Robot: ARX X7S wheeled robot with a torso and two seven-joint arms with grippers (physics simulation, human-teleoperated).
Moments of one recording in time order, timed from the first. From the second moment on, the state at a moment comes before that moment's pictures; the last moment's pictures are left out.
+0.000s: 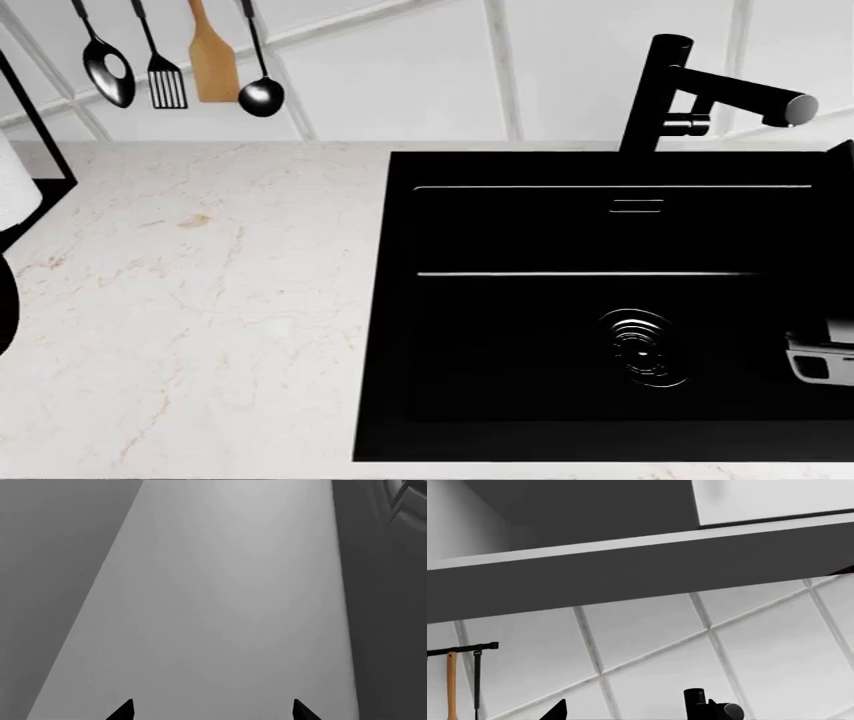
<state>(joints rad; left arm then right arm) -1.83 -0.30 0.08 -0.02 -0.30 -0.94 -0.31 0.80 0.36 1.06 -1.05 2.35 1.57 1.32</state>
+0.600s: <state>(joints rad) -1.85 -0.23 0.10 0.00 -0.21 -1.00 -0.34 0.77 0.36 1.11 -1.05 2.36 1.57 1.29</state>
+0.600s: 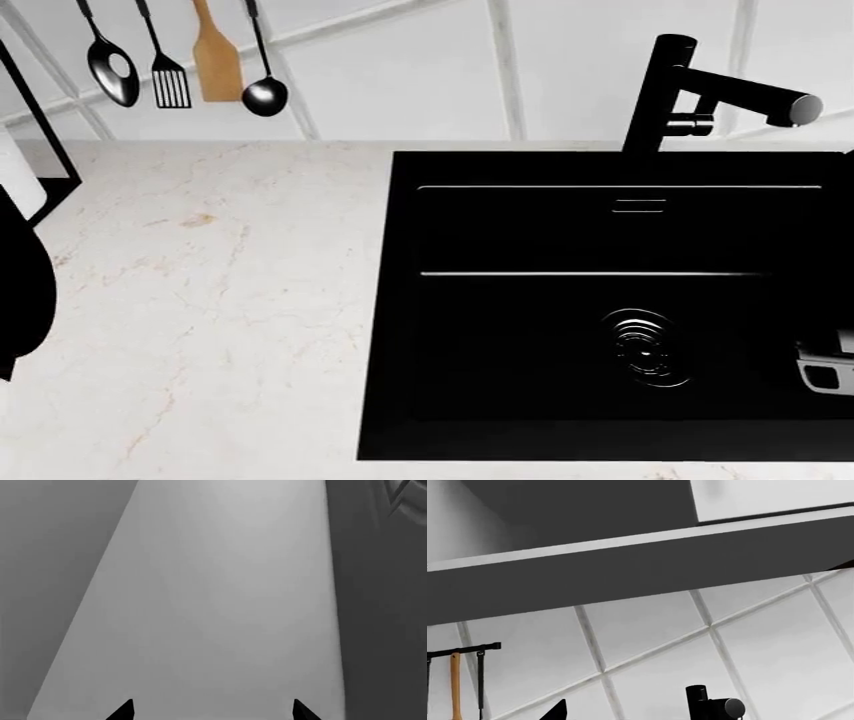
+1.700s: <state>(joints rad) -1.91 -0.11 0.05 0.06 -0.26 -1.20 -0.51 0.75 0.35 1.18 -1.05 2.39 1.57 1.26</state>
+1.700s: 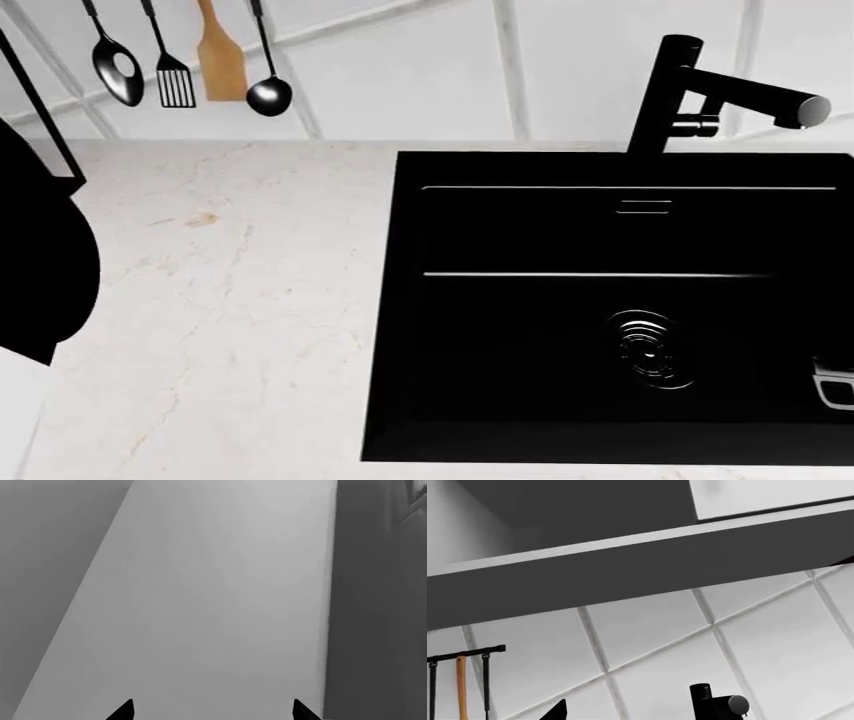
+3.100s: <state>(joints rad) -2.03 -0.10 0.20 -0.19 -1.00 -0.93 -0.76 0.66 0.32 1.35 -1.04 2.30 1.57 1.03</state>
